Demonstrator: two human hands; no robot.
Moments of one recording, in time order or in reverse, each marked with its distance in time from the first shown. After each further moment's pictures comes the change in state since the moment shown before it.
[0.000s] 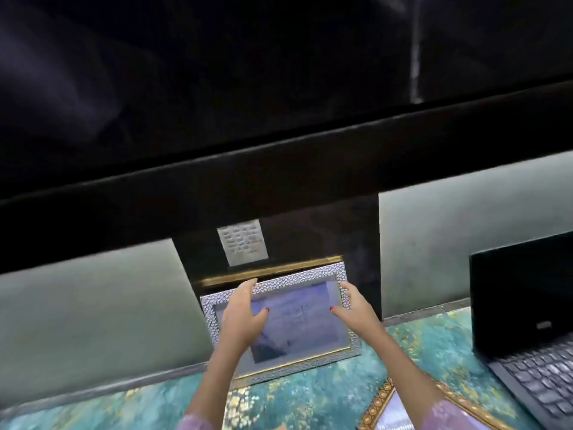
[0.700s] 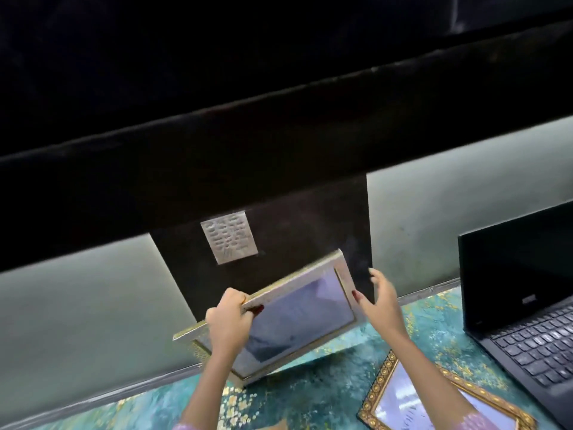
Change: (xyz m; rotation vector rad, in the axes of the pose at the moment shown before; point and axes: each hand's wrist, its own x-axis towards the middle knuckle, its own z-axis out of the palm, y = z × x) left_hand -0.001 -0.008 0.004 0.271 0.210 0.012; right_hand -0.015 0.034 -0.018 0.052 0.414 -0.028
